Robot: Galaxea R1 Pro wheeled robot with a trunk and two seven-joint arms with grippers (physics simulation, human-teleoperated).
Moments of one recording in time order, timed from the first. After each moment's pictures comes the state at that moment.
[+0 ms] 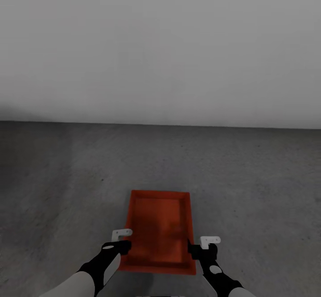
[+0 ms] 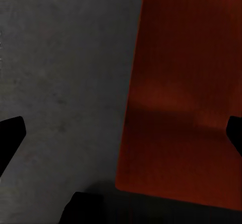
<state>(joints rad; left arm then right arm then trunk) -0.62 -0.10 -0.11 -0.27 0.17 0.11 0.23 -0.57 0.13 -0.20 -0.15 0.26 -0.34 -0.14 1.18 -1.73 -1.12</state>
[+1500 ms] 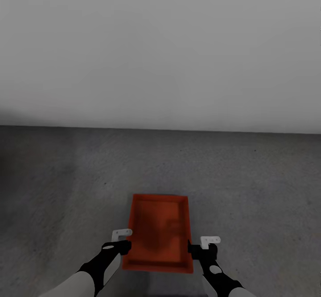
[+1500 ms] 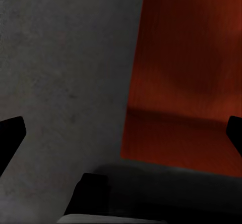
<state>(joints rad) -0.62 -0.10 -0.11 -0.27 0.17 0.11 0.23 -0.57 0.13 -0.20 -0.15 0.26 -0.34 -0.14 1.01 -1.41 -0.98</state>
